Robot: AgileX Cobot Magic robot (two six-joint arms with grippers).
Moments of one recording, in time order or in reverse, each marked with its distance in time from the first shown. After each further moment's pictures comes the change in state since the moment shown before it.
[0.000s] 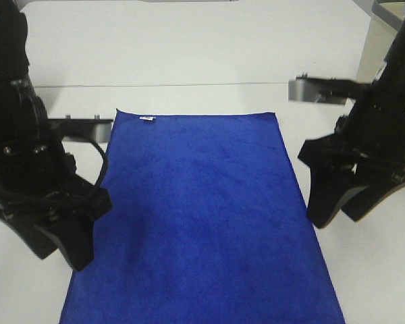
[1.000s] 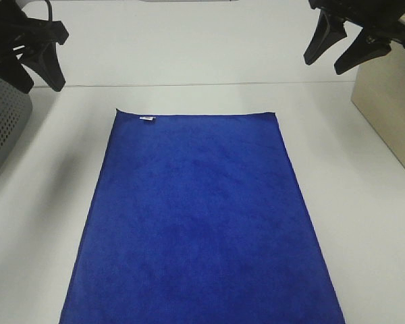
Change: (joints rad) left arm 0.378 0.227 -0.580 0.086 -0.068 0.031; right arm -0.293 0.383 -0.679 0.091 -0.081 0.034
